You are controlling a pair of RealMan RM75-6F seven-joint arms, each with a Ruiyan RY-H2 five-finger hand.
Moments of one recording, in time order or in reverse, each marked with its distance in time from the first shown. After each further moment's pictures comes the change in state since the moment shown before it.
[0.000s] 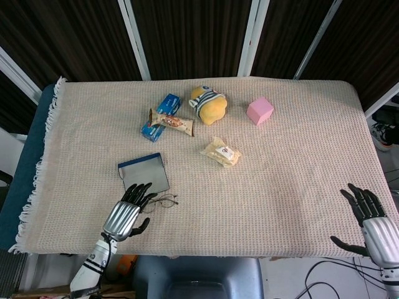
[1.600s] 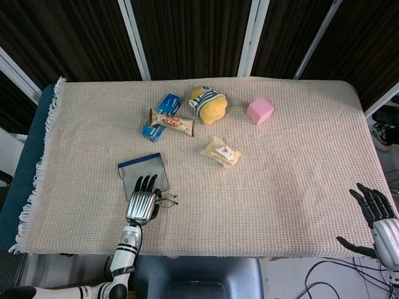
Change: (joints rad) left arm -0.094 -0.365 -0.174 0.321 -0.331 -0.020 0.338; right arm -0.012 0.019 -0.003 0.027 -0.007 0.044 0.075
